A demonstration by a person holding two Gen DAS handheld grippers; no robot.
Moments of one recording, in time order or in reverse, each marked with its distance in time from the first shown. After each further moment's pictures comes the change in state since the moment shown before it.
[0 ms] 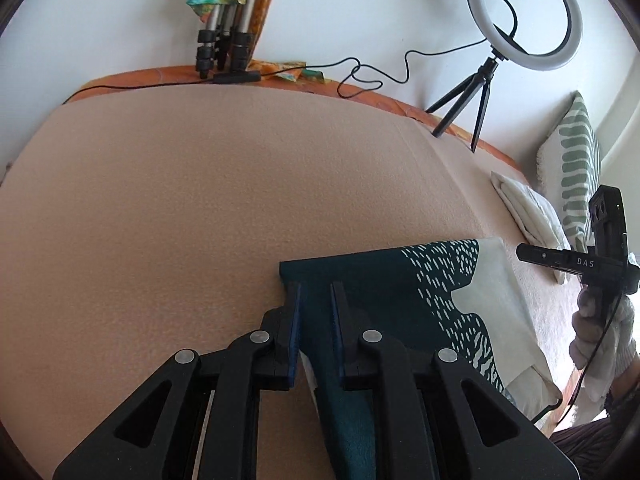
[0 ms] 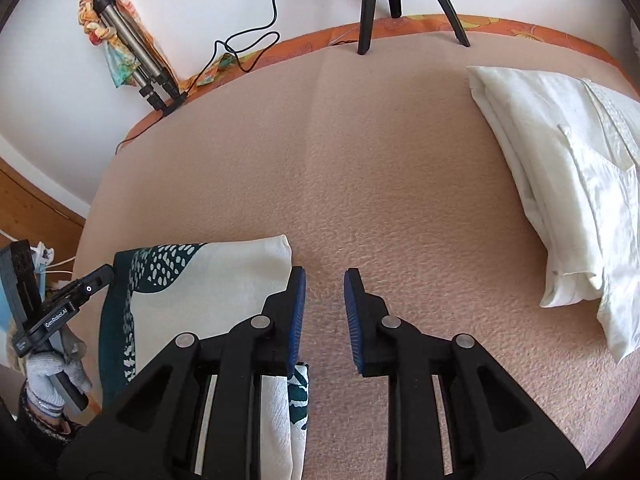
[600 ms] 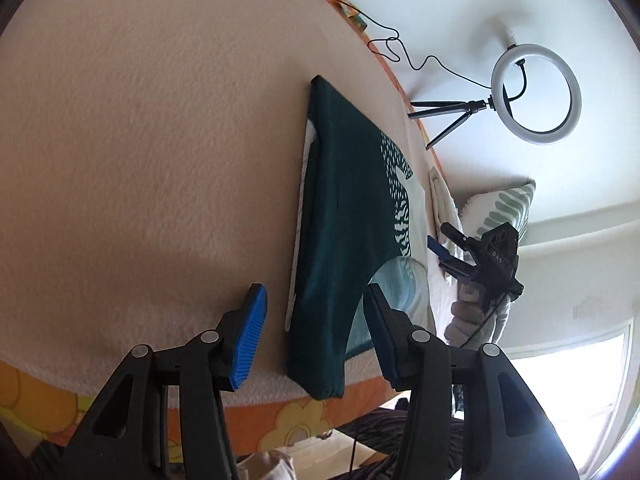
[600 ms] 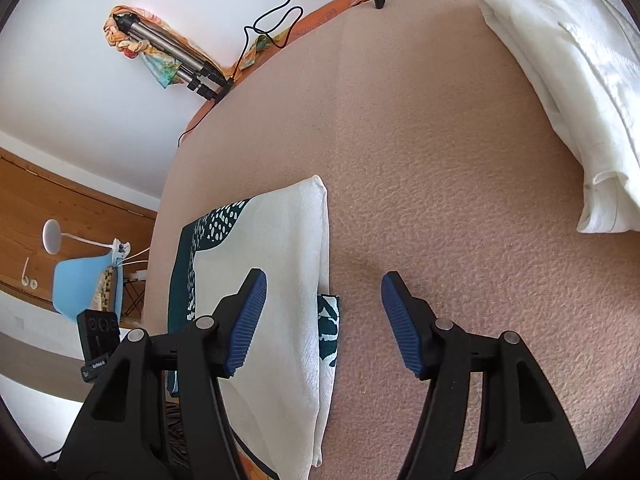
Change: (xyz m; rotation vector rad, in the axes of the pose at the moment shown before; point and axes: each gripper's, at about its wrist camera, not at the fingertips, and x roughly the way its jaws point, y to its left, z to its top) left arm -0.054 0.039 -0.119 -0.542 0.186 -0.407; right arm 0.011 -0.029 -0.021 0.114 0.131 0.297
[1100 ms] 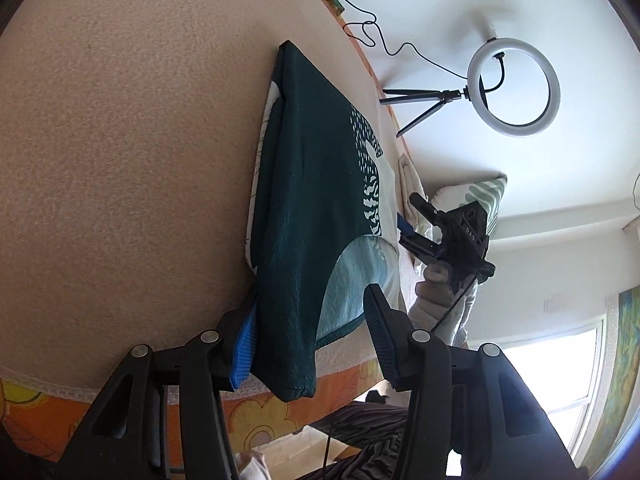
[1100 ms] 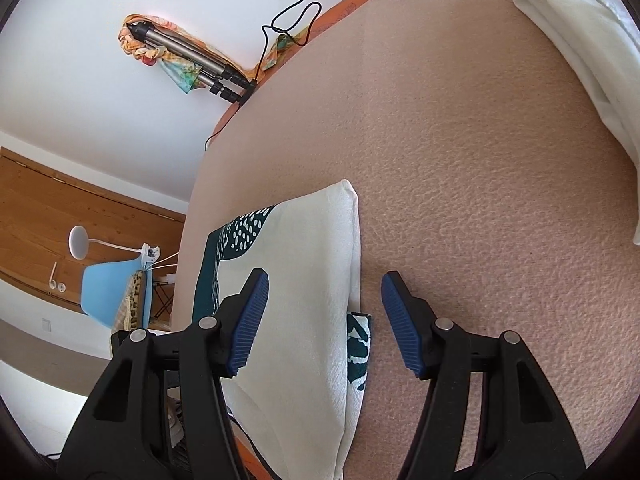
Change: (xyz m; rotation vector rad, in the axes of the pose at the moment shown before) left arm 0.020 -0.012 -0.011 0.021 0.040 -0.099; right arm 0.025 0.007 0.007 -0.005 -0.002 0.143
